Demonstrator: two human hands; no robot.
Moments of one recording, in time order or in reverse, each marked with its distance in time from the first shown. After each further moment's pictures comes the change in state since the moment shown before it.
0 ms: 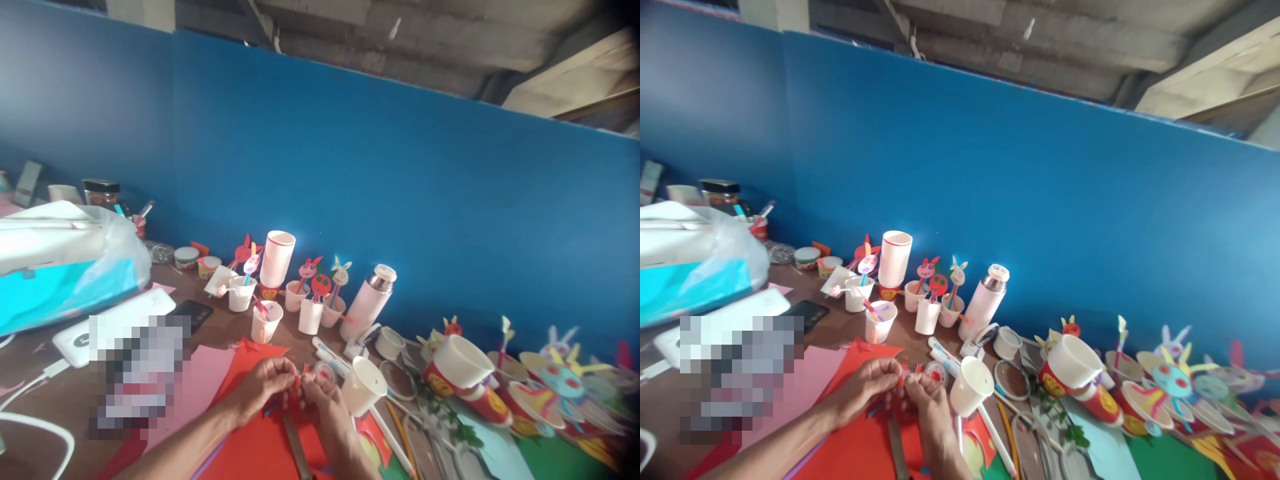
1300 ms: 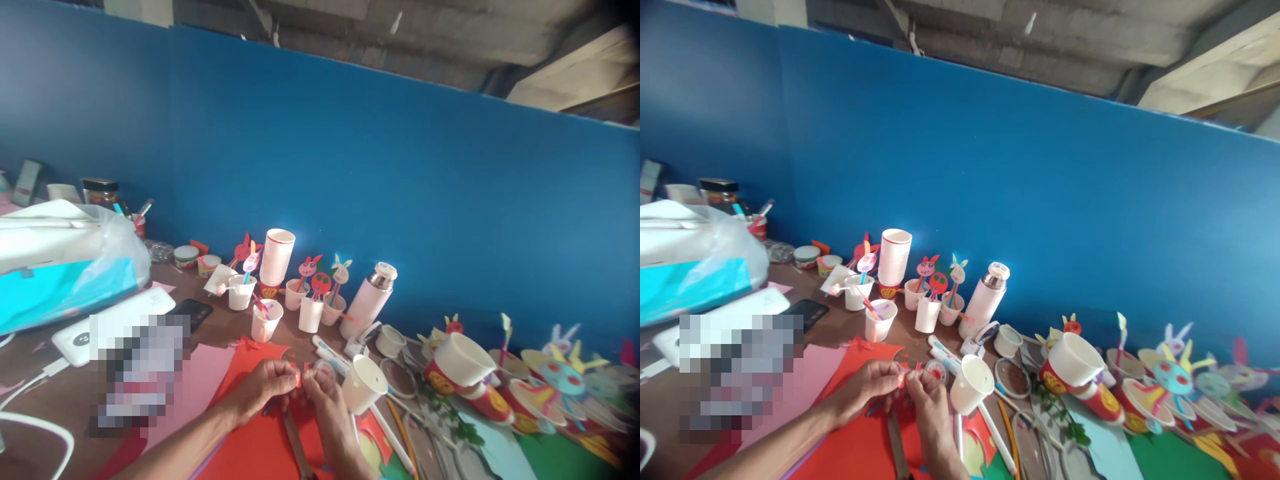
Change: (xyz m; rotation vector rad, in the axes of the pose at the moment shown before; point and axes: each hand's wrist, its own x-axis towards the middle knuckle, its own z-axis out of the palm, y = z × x) left_hand -0.001 0.003 0.000 0.055 -0.038 -0.033; right_hand -0.009 -0.016 0.012 -0.208 0.138 -0.068
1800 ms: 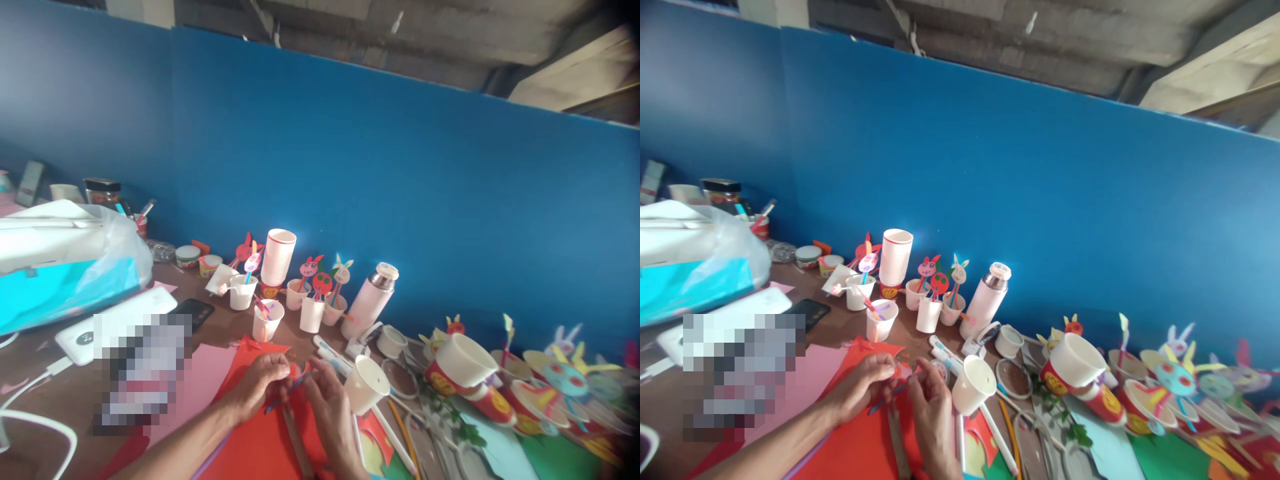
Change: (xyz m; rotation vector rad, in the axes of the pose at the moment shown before) left_hand 0.001 0.001 0.002 -0.165 0.182 -0.018; right_hand -0.001 0.013 -0.003 -0.300 0.196 -0.245
